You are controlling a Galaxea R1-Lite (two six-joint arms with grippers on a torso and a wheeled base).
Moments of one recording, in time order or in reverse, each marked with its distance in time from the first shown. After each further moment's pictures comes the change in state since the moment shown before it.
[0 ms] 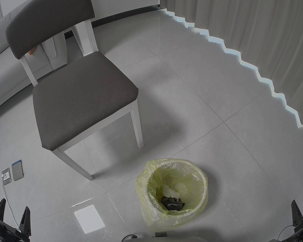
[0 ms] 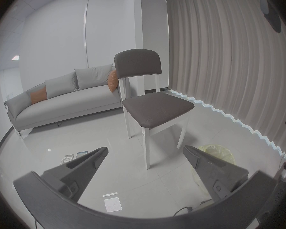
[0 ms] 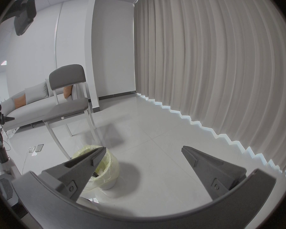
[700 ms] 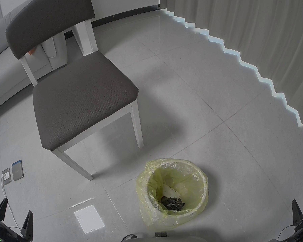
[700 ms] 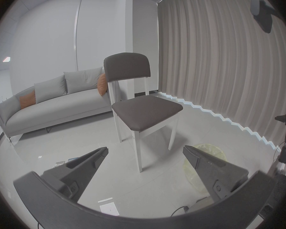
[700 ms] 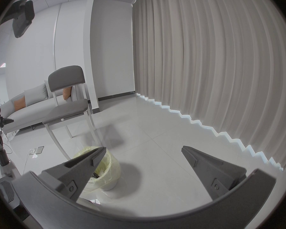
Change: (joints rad) left arm -0.100 -0.032 0.000 0.000 -0.005 0.030; right arm 0.000 0.001 0.000 -0.002 -0.005 0.021
